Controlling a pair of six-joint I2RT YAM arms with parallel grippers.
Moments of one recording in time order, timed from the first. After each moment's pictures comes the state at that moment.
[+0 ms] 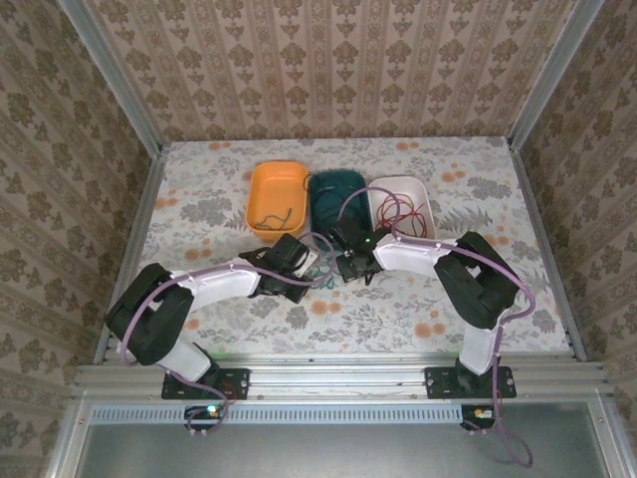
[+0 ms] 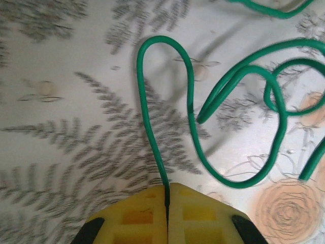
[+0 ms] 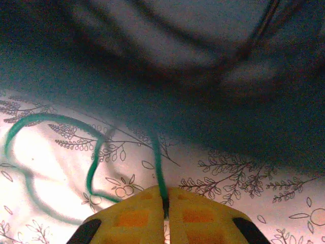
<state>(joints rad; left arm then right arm) -0.78 1.52 0.75 -0.35 0.04 -0.11 0.71 1.83 1.09 -0.47 0.15 0.37</state>
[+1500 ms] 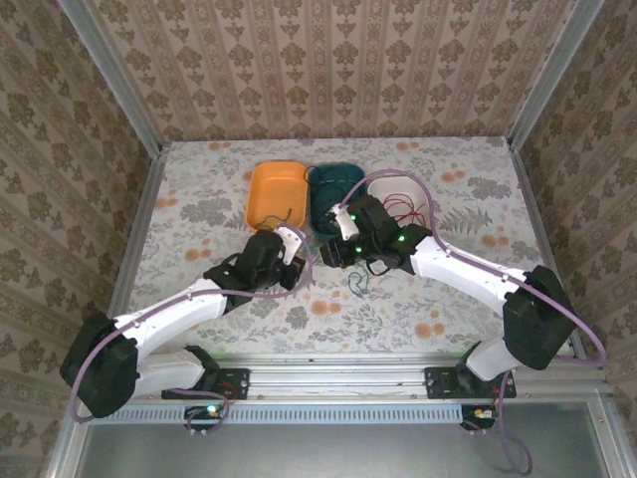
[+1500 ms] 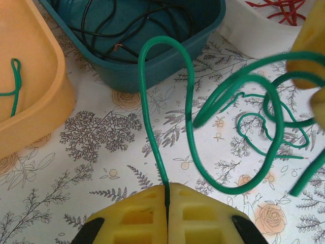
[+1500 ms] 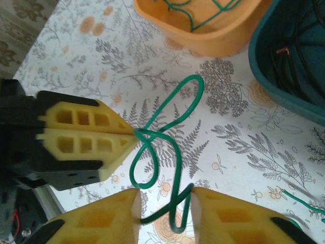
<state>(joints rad) -0.77 1.18 0.64 -0.14 0.03 -0.11 0.70 1.50 1.07 -0.35 -0.26 0.34</state>
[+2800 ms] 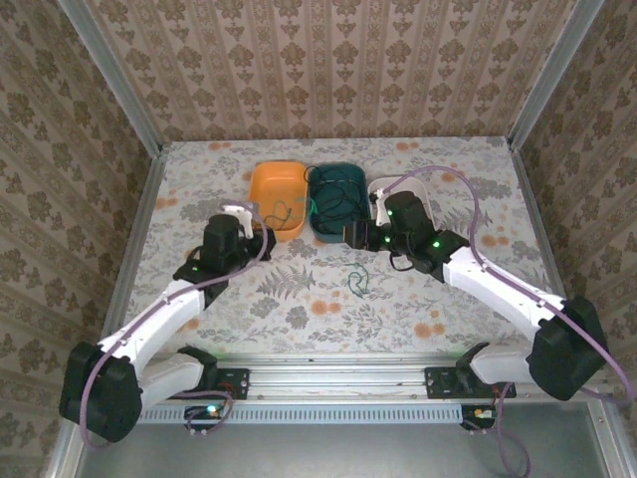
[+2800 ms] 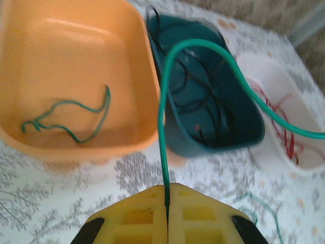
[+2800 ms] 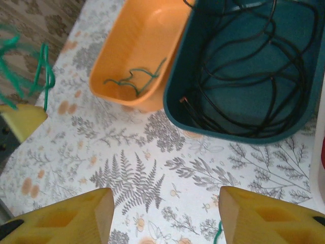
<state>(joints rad) -0.44 1.08 0.65 -0.05 0.15 -0.48 0.56 1.28 0.93 -0.25 -0.14 0.50</state>
